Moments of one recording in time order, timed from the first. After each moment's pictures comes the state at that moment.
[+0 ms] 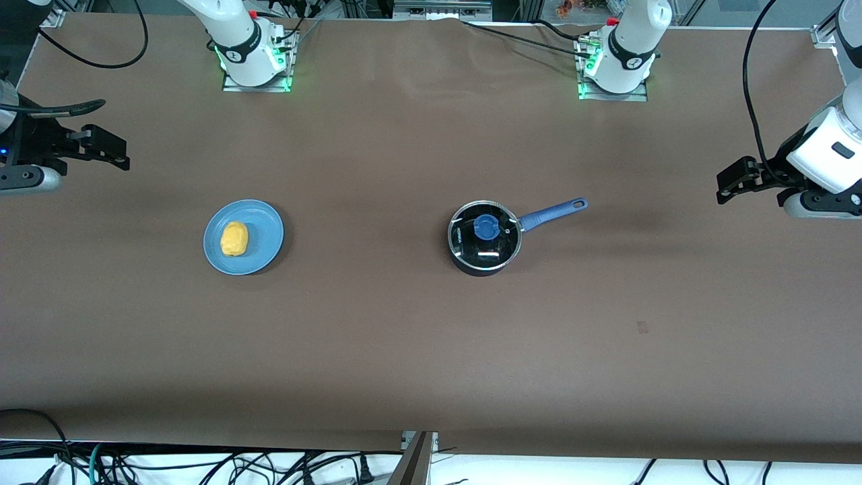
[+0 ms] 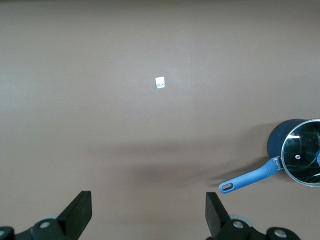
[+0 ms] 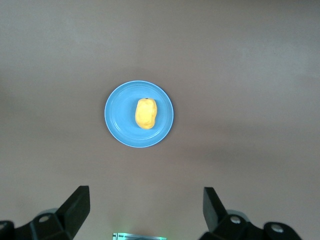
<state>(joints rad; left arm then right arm) -0.02 0.08 -0.02 -1.57 0.03 1.67 -0.02 0.13 0.12 -0.09 -1.43 -0.03 1.45 -0.08</state>
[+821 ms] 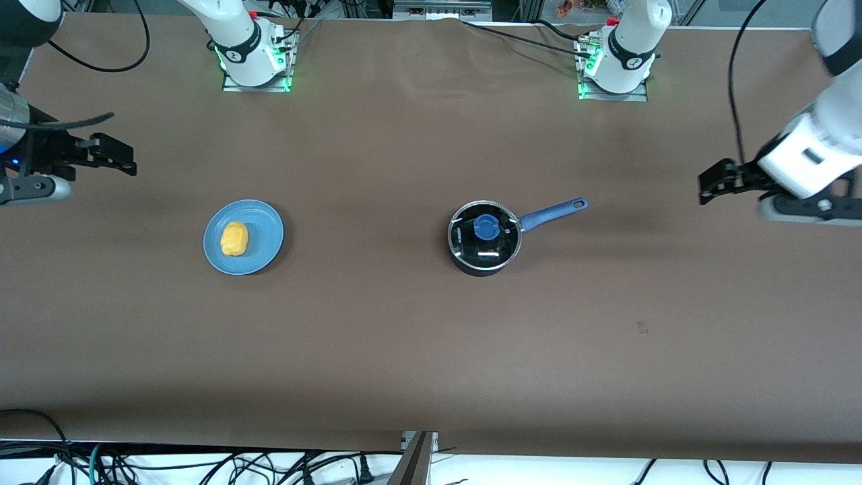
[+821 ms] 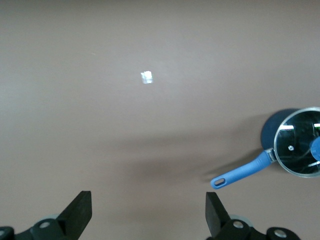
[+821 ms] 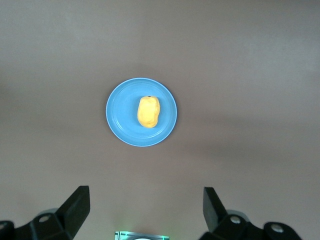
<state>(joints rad) -0.05 0.12 -0.06 -1.58 0.03 1.66 -0.02 0.13 0.16 -0.09 -1.43 -0.01 1.45 -0.08</state>
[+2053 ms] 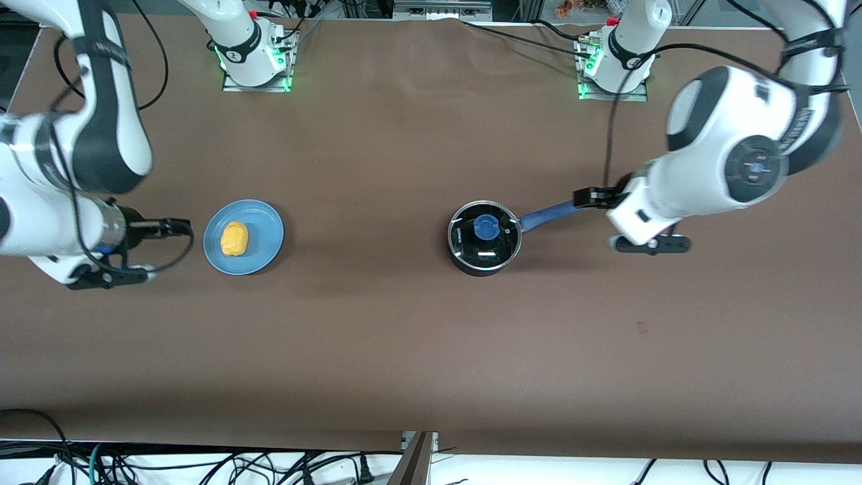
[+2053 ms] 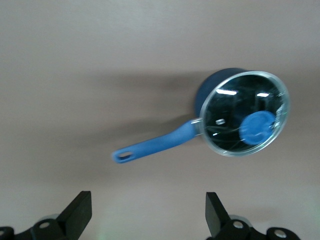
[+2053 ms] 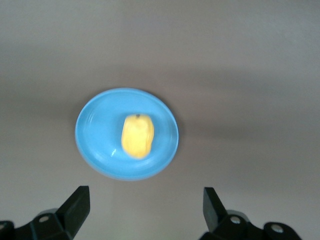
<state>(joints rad) -0.12 0.32 -0.24 -1.57 -0.13 1.65 -0.40 0.13 0.45 -0.09 -1.52 -0.02 1.71 -0.08</state>
